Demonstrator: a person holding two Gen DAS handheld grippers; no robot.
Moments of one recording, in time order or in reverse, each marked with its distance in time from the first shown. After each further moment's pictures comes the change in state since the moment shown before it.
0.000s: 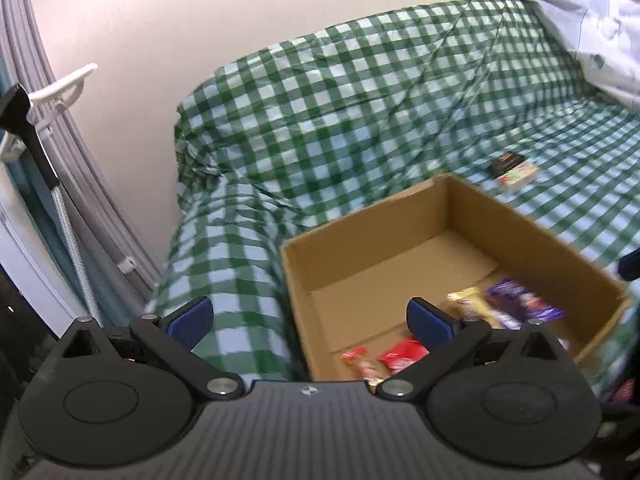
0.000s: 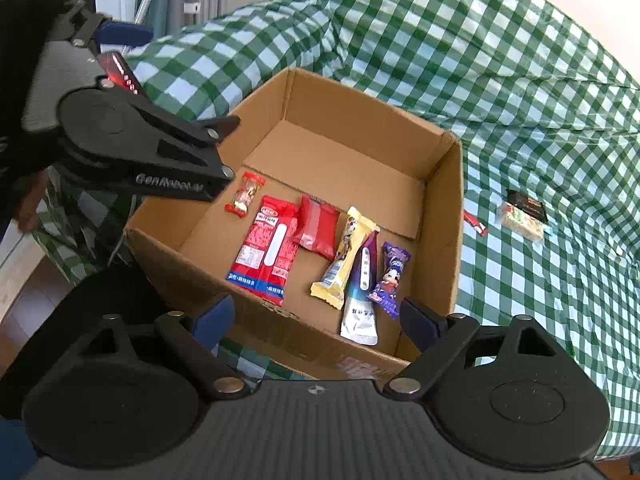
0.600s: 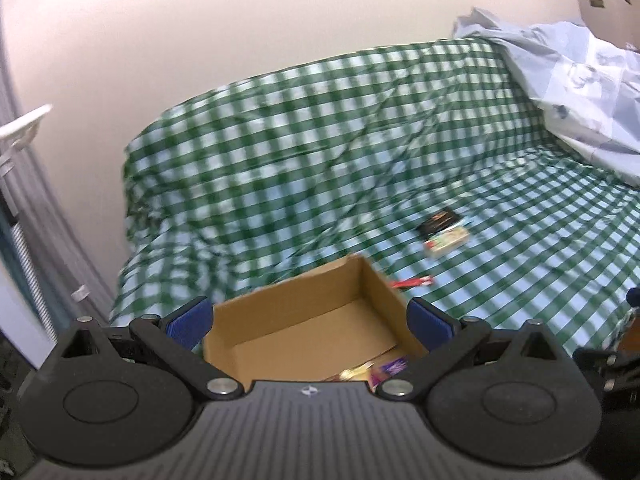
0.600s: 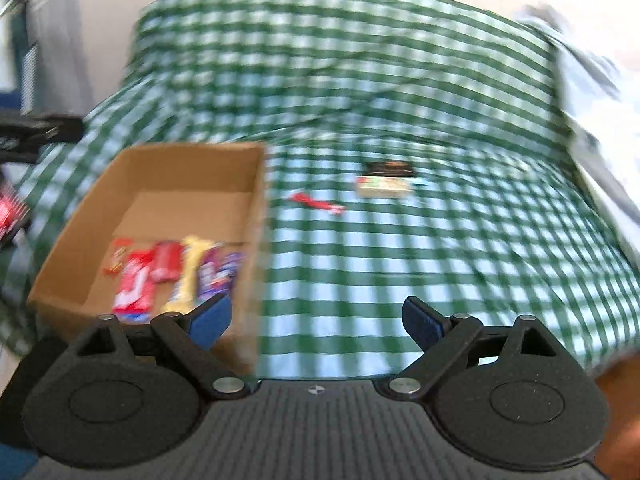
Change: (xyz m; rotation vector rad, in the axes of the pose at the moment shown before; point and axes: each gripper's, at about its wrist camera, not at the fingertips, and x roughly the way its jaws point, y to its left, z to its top) left arm -0.042 -0.071 0.126 -0.035 -0.009 -0.134; right arm -0.060 -0.176 -0.087 0.440 -0.144 -0.172
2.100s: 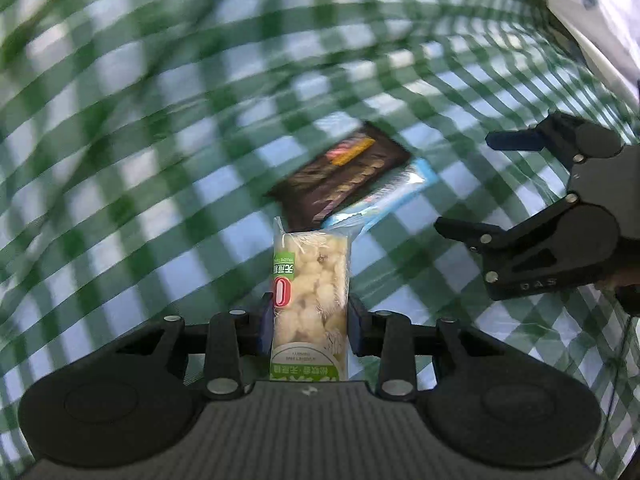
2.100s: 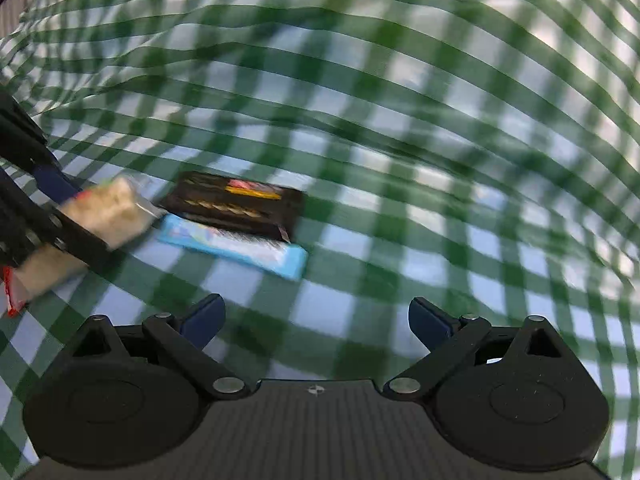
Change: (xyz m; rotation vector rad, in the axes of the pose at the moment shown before) left arm 0.501 -0.169 0.094 0.052 0.470 -0.388; right arm 0.479 -0.202 0.156 -0.312 0.006 0.177
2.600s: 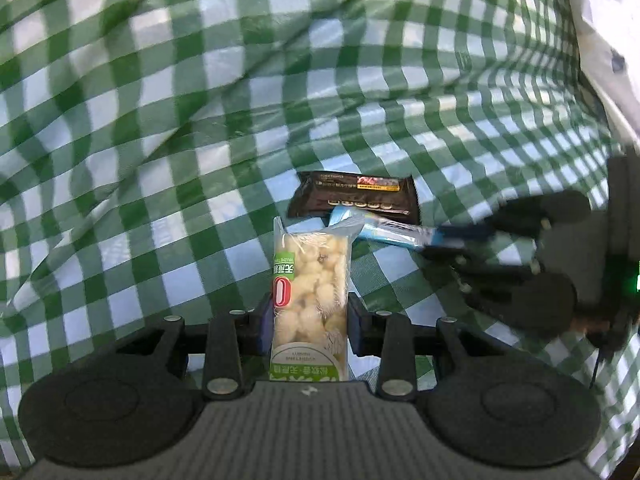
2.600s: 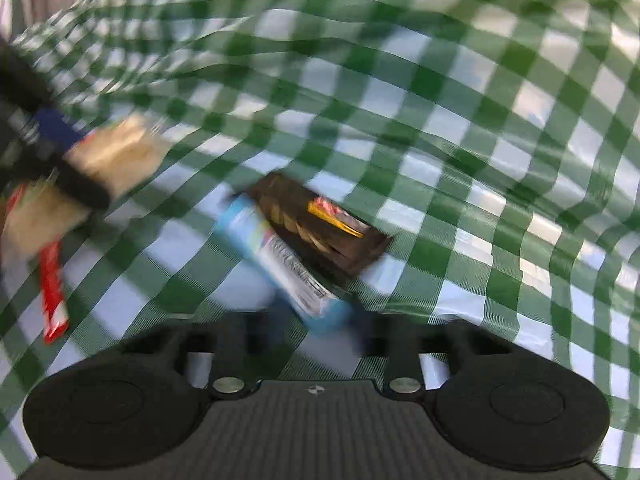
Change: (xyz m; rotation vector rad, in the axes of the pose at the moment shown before) left arm -0.043 0.035 -0.010 -0.155 -0.048 0.014; right arm 0.018 0.047 0.015 -0.135 0.045 0.137
